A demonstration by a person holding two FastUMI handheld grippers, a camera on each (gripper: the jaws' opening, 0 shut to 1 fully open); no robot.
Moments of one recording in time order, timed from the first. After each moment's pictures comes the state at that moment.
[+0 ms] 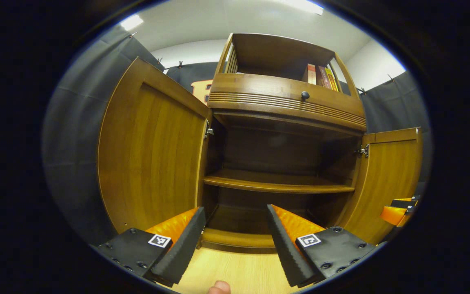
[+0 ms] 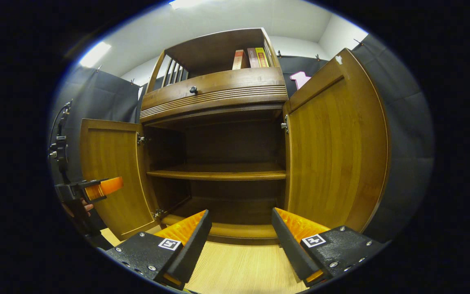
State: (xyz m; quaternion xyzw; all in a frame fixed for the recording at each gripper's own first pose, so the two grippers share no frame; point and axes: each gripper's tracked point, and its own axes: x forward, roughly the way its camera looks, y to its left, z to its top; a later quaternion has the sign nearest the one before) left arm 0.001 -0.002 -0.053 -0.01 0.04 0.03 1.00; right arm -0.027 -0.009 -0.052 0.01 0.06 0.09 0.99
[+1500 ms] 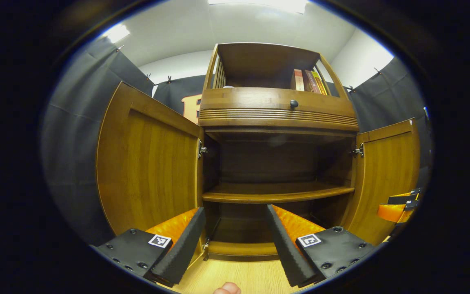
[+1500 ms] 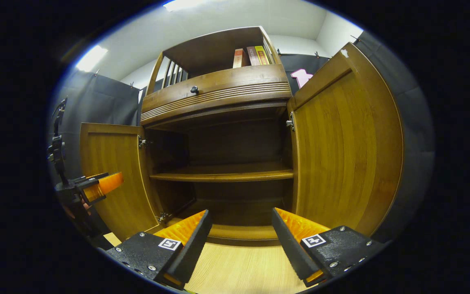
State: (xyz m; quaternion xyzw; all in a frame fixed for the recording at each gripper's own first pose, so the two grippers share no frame) left arm 0.007 -0.008 -0.026 0.03 0.00 0.00 1.00; right arm -0.018 0.004 -0.055 0.03 0.06 0.10 0.99
